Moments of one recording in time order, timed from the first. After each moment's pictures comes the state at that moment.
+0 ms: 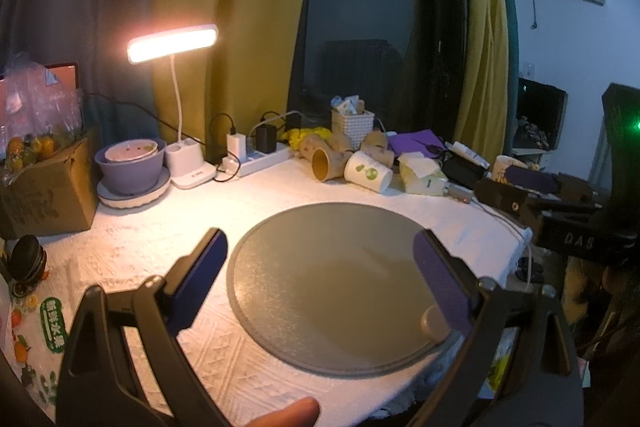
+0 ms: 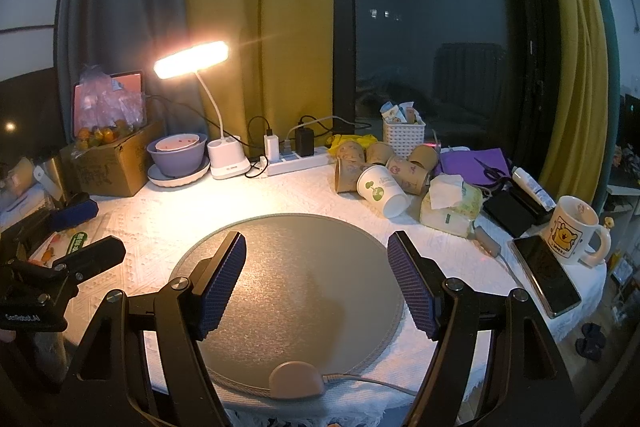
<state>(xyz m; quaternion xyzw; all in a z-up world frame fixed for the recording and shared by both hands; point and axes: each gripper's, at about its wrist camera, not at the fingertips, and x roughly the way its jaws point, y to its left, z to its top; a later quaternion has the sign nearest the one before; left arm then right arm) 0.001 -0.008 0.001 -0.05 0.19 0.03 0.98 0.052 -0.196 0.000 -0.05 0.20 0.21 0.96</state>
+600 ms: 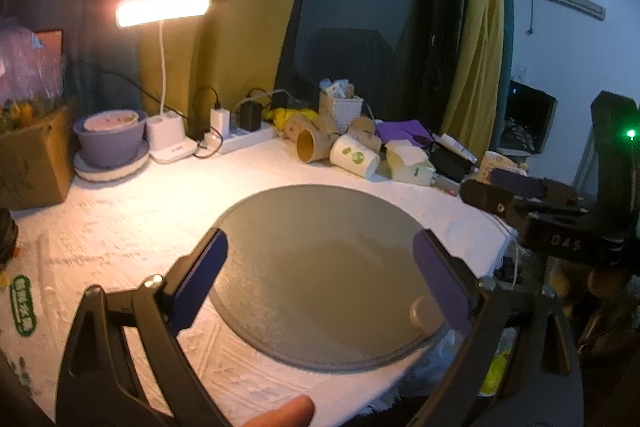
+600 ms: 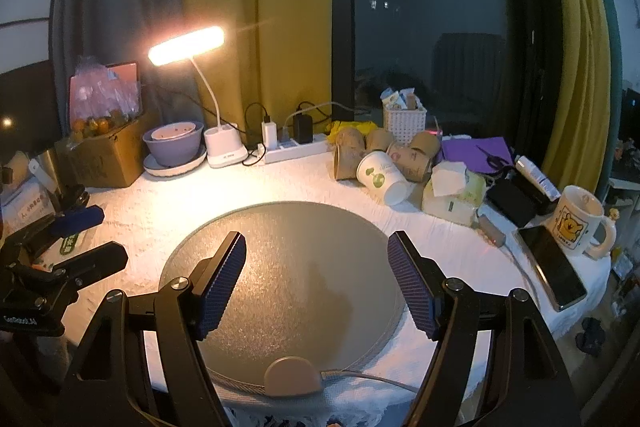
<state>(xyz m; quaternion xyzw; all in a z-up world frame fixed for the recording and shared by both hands) 0.019 0.002 -0.025 -0.09 0.22 -0.01 0.97 0.064 -0.197 -0.014 -0.06 0.22 0.21 0.95</state>
